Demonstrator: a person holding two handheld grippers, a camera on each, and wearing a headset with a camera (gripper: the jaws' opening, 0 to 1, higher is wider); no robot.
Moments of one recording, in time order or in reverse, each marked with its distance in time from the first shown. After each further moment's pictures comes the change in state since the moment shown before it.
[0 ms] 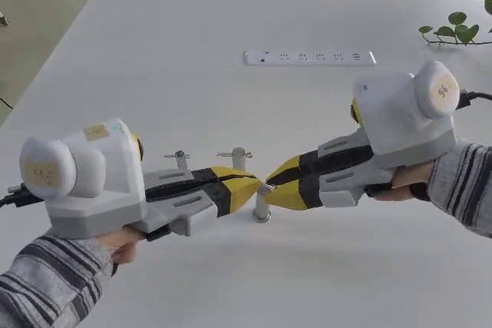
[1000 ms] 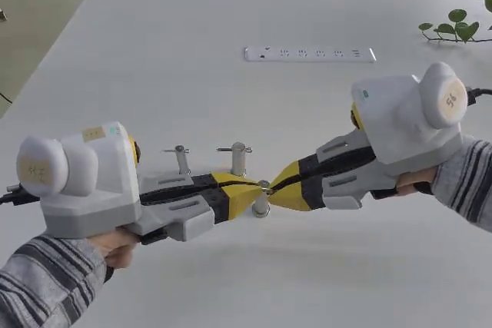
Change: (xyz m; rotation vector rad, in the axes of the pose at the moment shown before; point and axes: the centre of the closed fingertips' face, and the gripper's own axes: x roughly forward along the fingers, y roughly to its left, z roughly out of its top) left arm -0.002 -0.008 -0.009 -0.060 0.010 -0.042; right arm 0.000 0.015 -0.003 -0.214 0.083 0.007
